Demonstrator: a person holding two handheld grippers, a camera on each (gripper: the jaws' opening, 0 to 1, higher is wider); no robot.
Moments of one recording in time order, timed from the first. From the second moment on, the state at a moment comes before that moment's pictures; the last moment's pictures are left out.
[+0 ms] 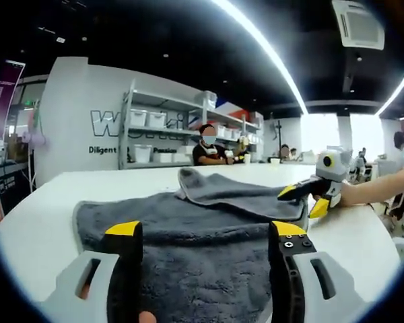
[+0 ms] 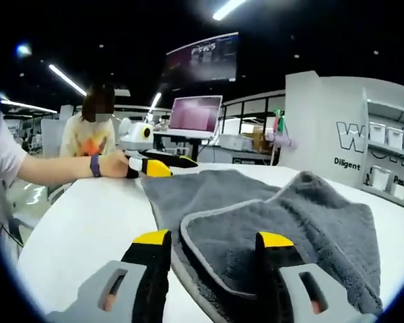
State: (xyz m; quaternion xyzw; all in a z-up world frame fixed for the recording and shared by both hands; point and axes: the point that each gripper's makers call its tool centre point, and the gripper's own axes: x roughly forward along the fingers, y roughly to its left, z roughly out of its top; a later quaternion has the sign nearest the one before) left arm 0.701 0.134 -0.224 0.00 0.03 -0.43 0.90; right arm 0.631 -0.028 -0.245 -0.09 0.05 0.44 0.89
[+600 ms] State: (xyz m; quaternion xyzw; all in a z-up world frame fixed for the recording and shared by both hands) left arm 0.701 0.134 -0.227 0.00 0.03 -0.42 0.91; right arm 0.627 0.003 -0.254 -0.18 0.04 0.48 0.86
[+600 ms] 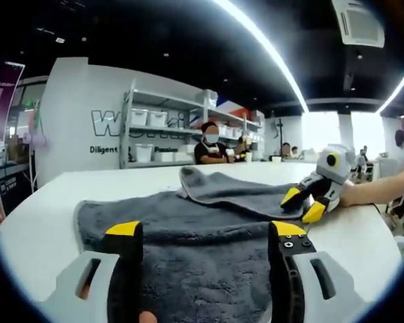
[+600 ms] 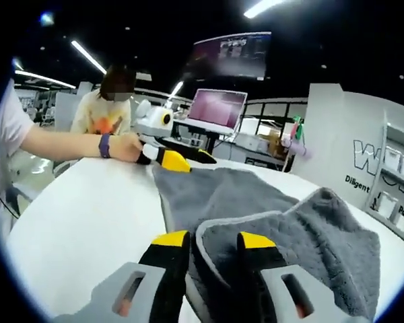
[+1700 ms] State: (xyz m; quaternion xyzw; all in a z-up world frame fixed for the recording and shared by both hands) left arm 0.706 0.137 -0.224 -0.01 0.03 -0.42 0.91; right arm 0.605 -0.005 -0.195 0.05 -0.04 0.54 0.84
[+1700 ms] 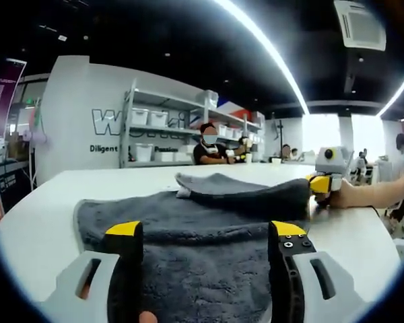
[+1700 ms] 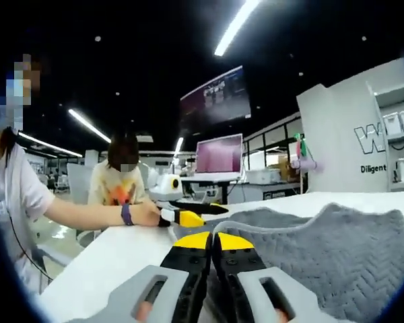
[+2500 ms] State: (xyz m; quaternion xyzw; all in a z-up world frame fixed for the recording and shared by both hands) left arm 0.705 0.137 -0.226 -0.01 0.03 -0.42 0.91; right arm 0.592 0.021 -0.231 -0.06 0.01 0.56 0.83
